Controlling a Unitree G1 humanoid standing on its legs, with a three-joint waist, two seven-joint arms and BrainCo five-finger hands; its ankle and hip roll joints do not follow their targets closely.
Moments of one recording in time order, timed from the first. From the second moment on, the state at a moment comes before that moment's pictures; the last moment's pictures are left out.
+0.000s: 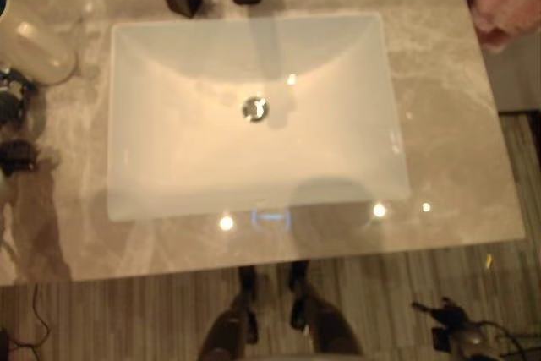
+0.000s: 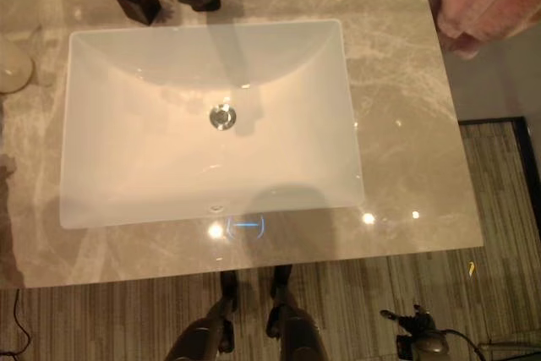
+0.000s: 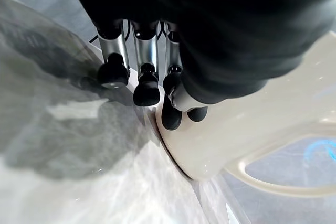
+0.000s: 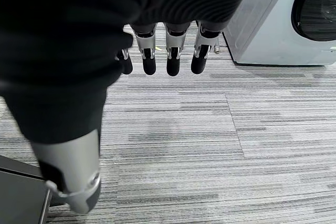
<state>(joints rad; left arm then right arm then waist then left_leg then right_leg) -0.34 1.11 0.10 0.45 -0.57 -0.19 0.12 -0.07 -0.50 0.04 1.23 0.20 -0.07 -0.13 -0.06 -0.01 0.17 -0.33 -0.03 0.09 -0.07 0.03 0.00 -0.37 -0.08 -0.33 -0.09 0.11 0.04</state>
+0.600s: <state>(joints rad) -0.55 1.13 0.03 0.51 -0.58 -0.20 0.16 -0.08 -0.50 0.05 1.22 0.20 -0.07 -0.13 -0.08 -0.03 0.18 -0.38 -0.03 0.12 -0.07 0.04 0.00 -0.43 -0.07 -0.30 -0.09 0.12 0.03</state>
